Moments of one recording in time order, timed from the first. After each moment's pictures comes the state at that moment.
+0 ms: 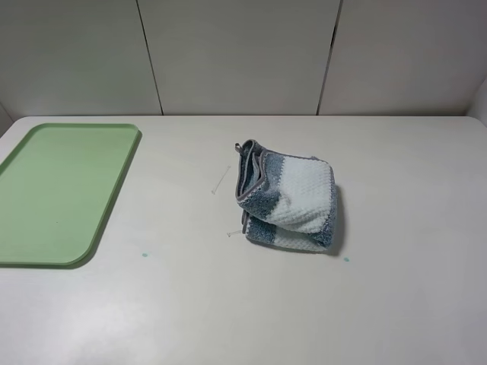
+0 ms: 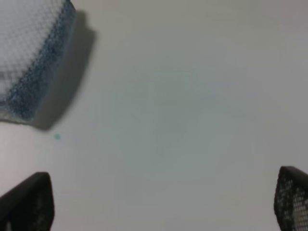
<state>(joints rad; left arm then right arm) -0.57 0.37 -0.66 0.23 0.91 -0.11 0.05 0.41 -0.57 0.02 1.00 -0.06</state>
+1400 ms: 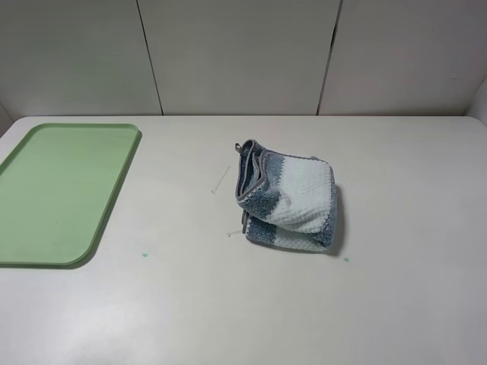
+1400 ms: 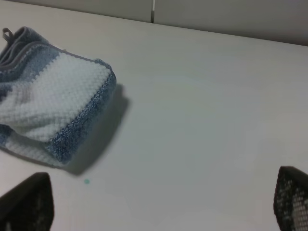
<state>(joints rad) -0.57 0.37 -0.66 0.23 0.91 -0.11 0.05 -0.01 -0.50 0.12 1.01 -0.16</state>
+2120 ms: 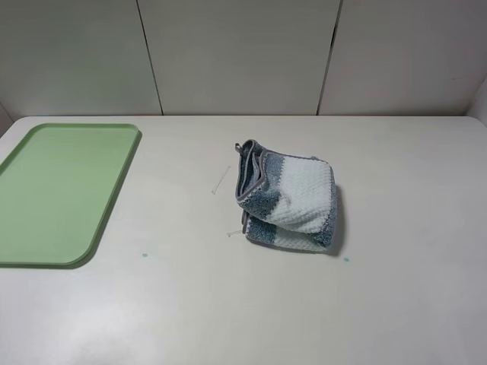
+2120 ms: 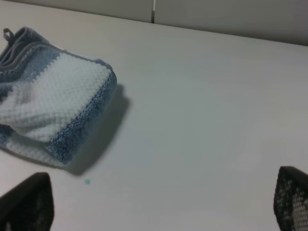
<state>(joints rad) -0.57 0.37 -0.66 0.23 0.91 -0.11 0.05 -0.01 -0.50 0.12 1.01 -0.15</state>
